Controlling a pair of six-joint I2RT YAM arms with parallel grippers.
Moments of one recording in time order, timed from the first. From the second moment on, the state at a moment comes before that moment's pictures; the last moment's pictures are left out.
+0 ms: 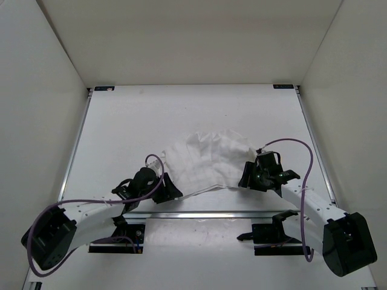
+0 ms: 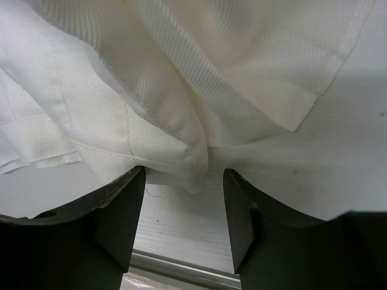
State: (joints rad) left arm -0.70 0.96 0.19 0.06 0.22 -0.98; right arm 0.35 1.00 0.43 -0.43 -0.11 0.53
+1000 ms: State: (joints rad) left arm -0.64 0.99 1.08 -0.33 0.11 -0.71; right arm 0.37 0.92 1.15 -0.67 -0.24 0.44
